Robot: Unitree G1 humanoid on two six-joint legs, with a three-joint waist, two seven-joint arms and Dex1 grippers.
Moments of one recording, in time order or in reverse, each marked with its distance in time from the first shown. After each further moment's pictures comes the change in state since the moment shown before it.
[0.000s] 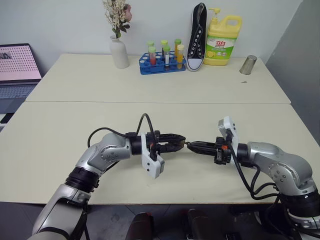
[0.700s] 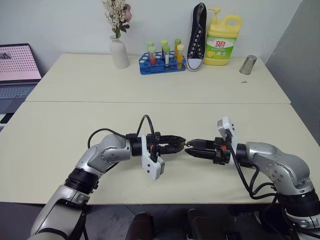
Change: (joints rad) left arm 0.008 0.008 -0.018 -0.007 -0.004 0.015 0.000; right arm -0.001 0.015 0.000 0.010 -0.001 0.003 0.042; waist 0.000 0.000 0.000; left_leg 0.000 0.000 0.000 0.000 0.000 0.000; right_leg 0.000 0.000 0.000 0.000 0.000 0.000
